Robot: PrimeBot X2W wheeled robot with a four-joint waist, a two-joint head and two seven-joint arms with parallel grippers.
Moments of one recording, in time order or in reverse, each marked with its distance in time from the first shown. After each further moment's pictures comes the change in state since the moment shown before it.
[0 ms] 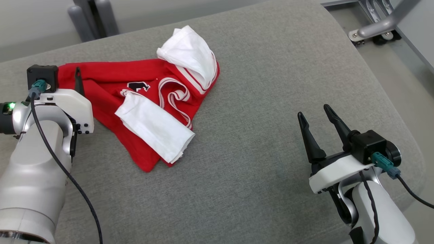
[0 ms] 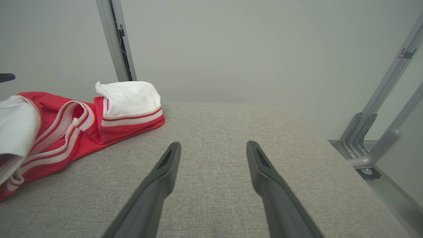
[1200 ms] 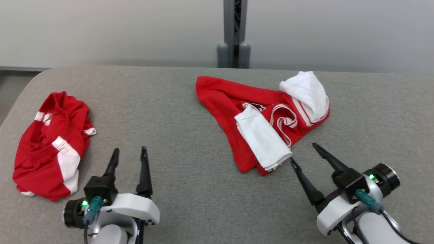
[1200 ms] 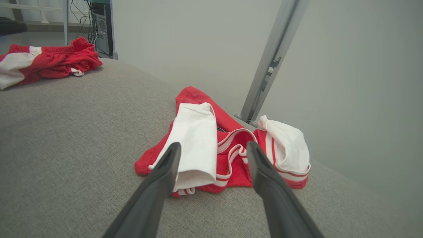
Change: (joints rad) left arm 0.795 -0.184 0.208 -0.879 0.062 0.049 -0.002; right arm 0.127 -0.163 0.179 -0.060 -0.070 0.000 0.000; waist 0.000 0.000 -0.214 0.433
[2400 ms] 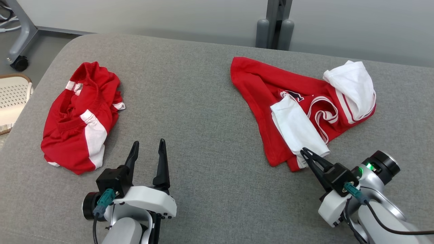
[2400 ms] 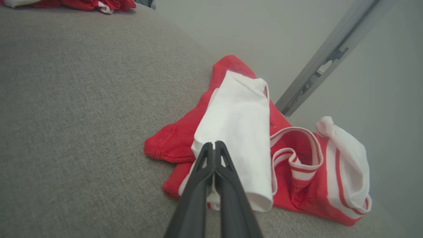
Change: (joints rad) left arm -0.043 -0.002 -0.141 -0.025 -0.176 0.041 0.000; right arm -0.121 -0.057 0.117 0.146 -0.150 0.000 0.000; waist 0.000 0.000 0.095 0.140
